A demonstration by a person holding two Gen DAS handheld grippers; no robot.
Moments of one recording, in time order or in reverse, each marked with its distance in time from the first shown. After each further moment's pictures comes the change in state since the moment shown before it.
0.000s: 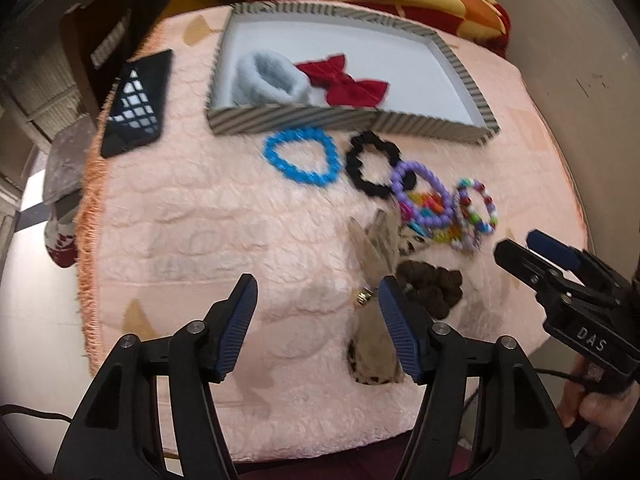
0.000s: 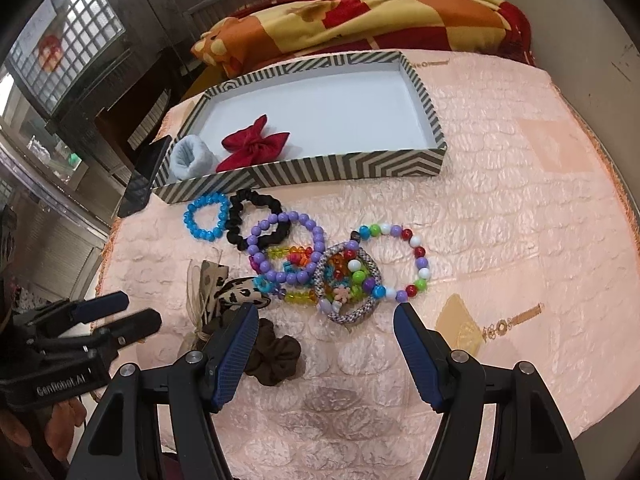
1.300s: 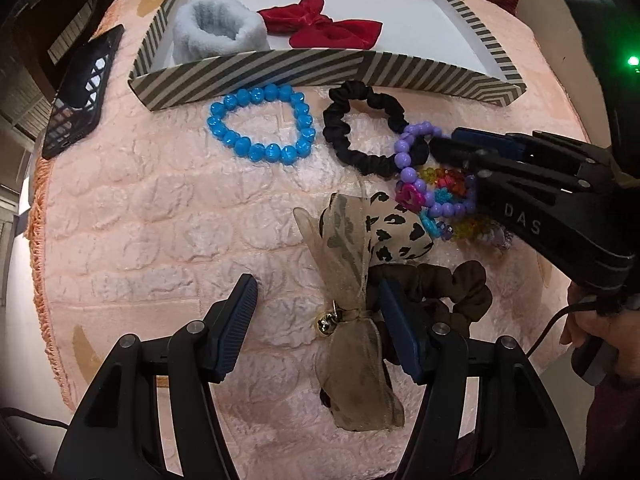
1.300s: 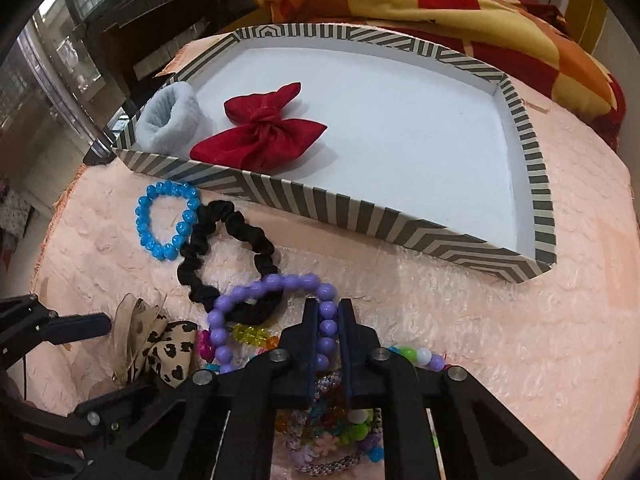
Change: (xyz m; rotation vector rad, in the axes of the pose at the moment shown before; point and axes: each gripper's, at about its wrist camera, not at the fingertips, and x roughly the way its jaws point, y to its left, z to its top) left arm 0.066 -0.018 0.014 0.036 0.109 0.033; right arm 0.092 0.019 0.059 -0.334 0.077 -0.033
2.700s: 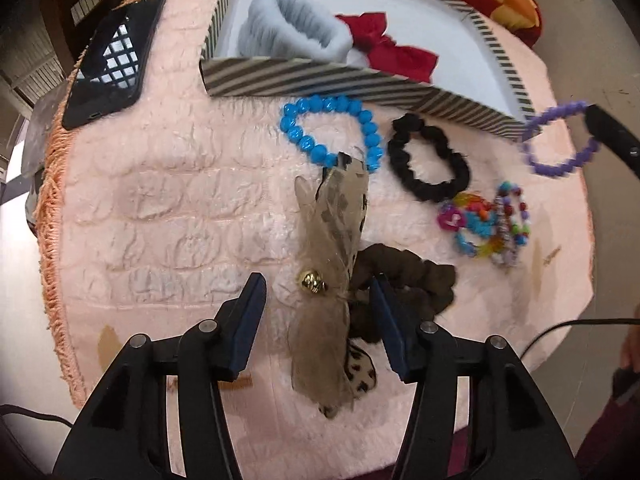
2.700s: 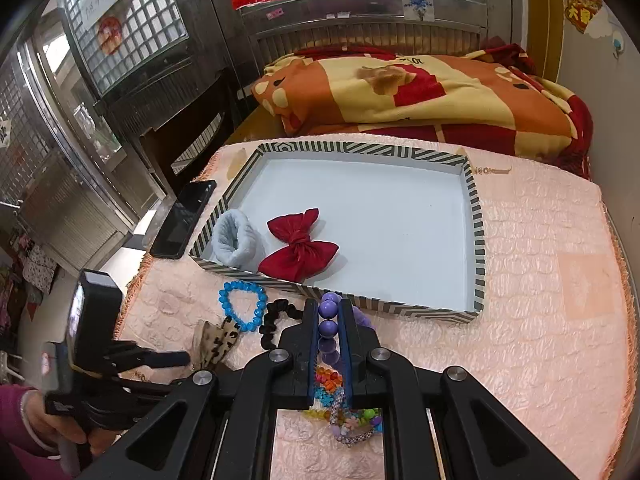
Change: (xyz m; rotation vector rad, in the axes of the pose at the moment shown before) left arm -0.011 0.050 0.004 -0.092 0.020 -0.074; right arm -0.109 0.002 0.024 0.099 -0.223 0.082
